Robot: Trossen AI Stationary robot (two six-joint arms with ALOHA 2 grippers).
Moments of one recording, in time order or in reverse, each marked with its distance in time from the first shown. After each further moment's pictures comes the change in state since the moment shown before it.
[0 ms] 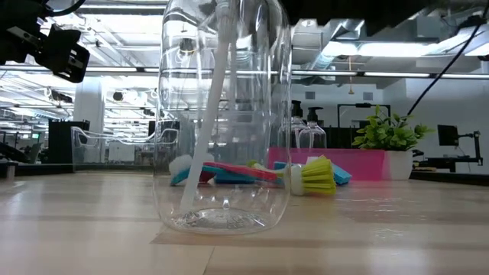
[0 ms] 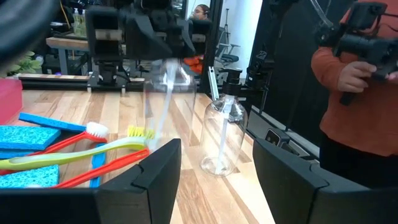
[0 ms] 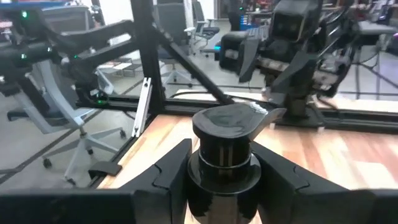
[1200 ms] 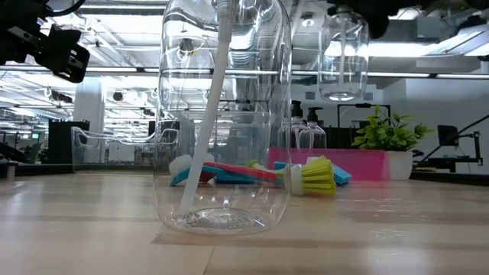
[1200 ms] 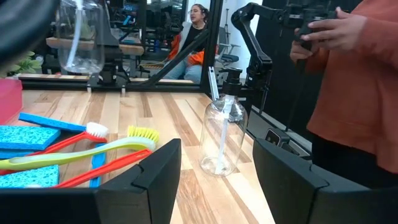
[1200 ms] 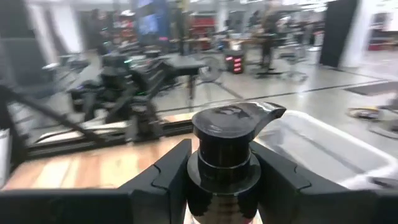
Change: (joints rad) left arm 0.000 0.000 0.000 0.000 0.000 0.000; right arm 0.006 -0.847 -0.337 -0.449 0.589 -0.033
